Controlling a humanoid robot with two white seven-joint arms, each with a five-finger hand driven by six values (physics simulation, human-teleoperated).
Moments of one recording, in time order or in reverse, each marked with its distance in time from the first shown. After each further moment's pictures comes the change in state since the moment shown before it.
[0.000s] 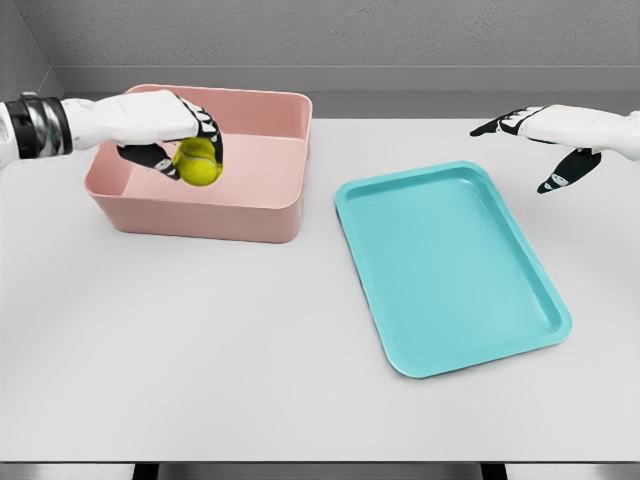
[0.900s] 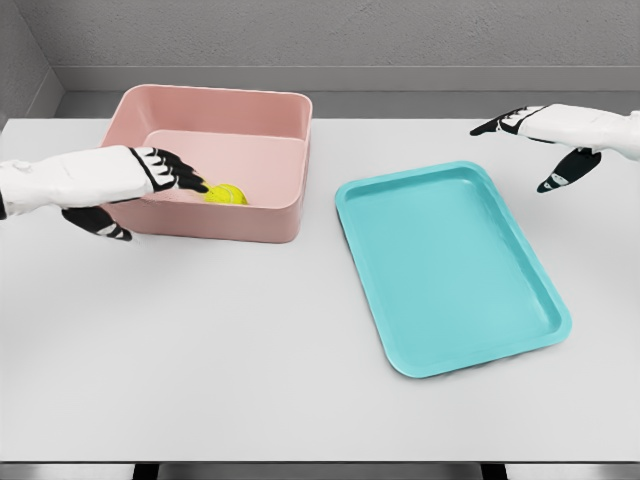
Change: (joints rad) left arm 0.296 0.268 0.177 -0.320 0.101 0.000 0.007; right arm -0.002 0.000 0.000 -0.001 0.000 0.000 -0.004
